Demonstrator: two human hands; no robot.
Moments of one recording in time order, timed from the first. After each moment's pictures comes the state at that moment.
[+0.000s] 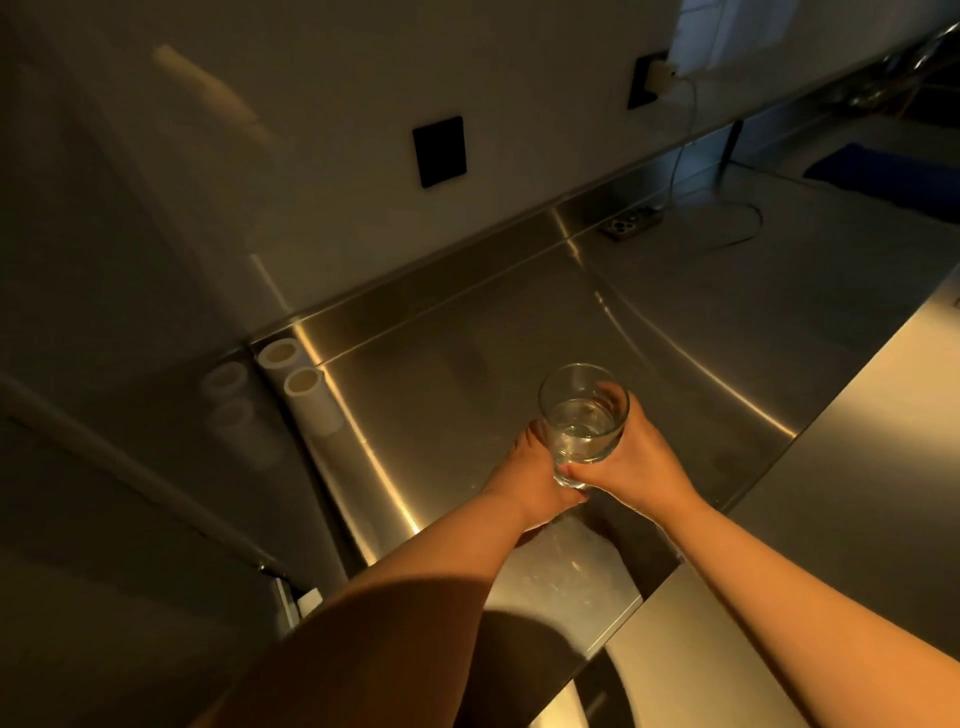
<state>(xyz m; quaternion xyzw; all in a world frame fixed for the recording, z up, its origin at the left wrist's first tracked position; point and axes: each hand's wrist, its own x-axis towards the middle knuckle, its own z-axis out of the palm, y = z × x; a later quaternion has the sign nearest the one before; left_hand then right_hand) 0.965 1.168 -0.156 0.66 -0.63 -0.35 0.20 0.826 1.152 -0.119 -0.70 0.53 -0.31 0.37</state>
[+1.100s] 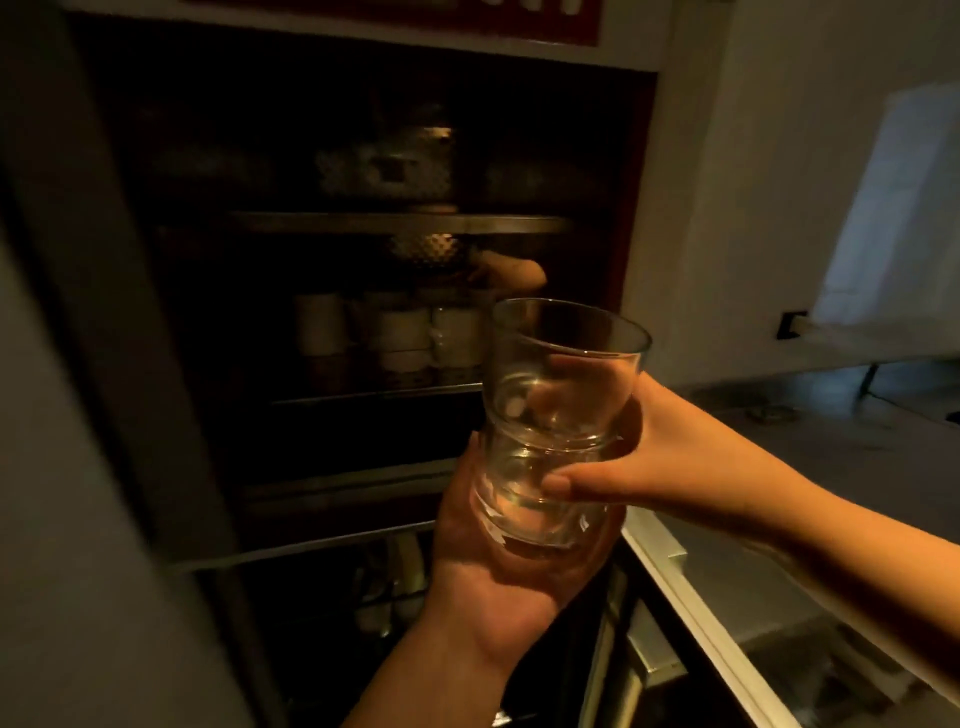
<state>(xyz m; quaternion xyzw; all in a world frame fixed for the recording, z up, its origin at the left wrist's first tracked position) 1.069 1.667 0.145 0.16 -0.09 -0.69 0.70 0.949 1.590 0.221 -0.84 0.13 -0.23 0.47</state>
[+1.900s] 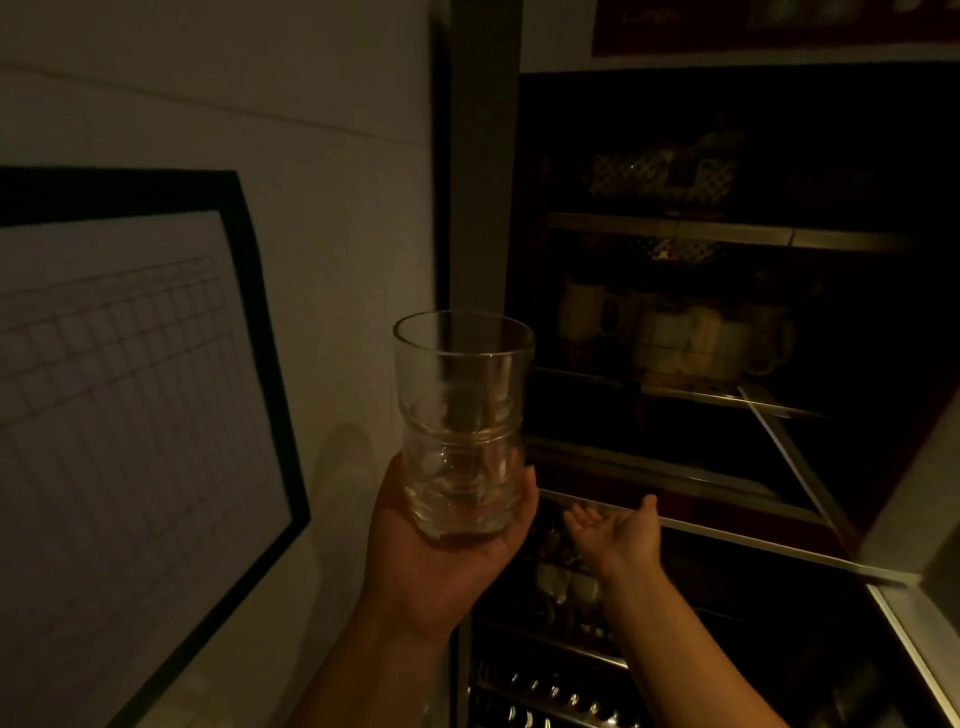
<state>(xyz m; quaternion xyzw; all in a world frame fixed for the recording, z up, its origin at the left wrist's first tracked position) 1.137 1.848 0.138 0.05 0.00 -0.42 0.91 1.161 1.637 0.034 -0.11 0.24 -0.21 0.94</state>
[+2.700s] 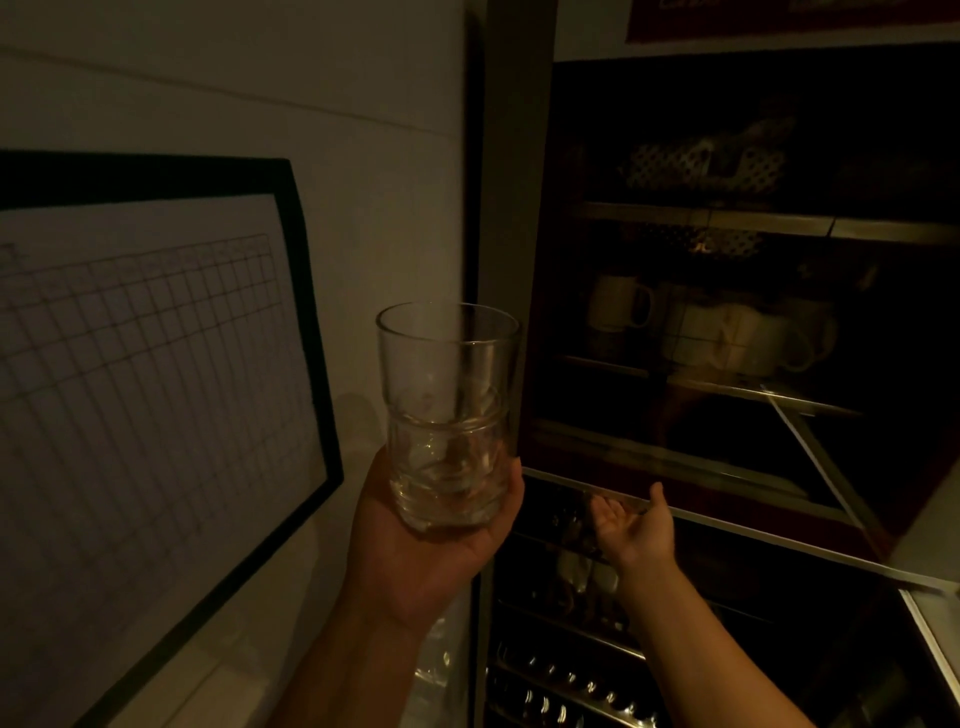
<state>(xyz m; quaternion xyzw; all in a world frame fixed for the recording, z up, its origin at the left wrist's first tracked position) 1.122 1.874 0.138 0.06 -0.01 -0.37 0.93 1.159 1.629 0.017 -0.12 0.28 -0.22 0.93</state>
